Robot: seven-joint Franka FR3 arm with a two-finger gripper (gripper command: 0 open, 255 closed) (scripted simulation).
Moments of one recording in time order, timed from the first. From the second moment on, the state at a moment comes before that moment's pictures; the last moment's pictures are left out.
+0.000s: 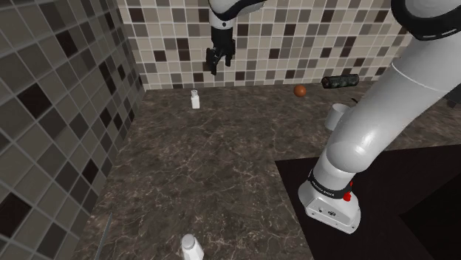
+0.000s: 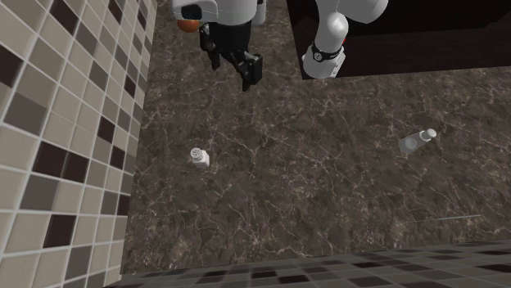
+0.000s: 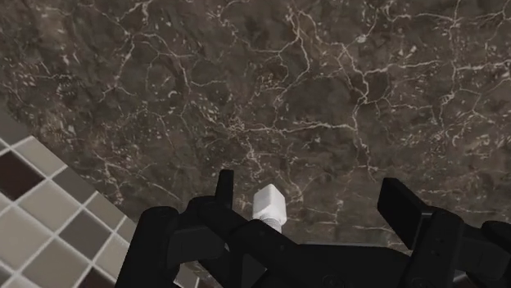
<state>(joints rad) -0.01 -0.21 -0.02 -2.06 -0.06 1.94 -0.06</state>
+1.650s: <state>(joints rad) -0.02 0.51 -0.02 -1.52 -0.01 2.01 -0.03</state>
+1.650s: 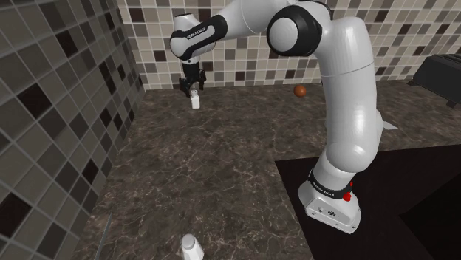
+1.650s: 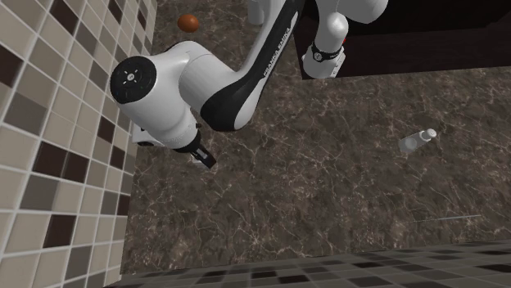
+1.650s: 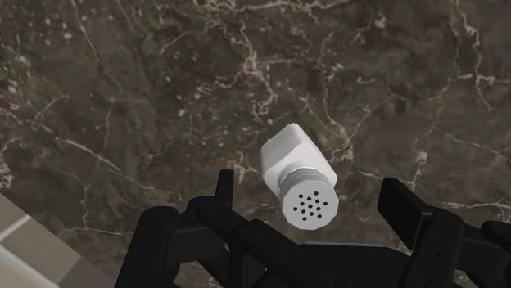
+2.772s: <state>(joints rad) -0.02 0.51 -0.02 -1.51 -0.01 2.01 -0.03</state>
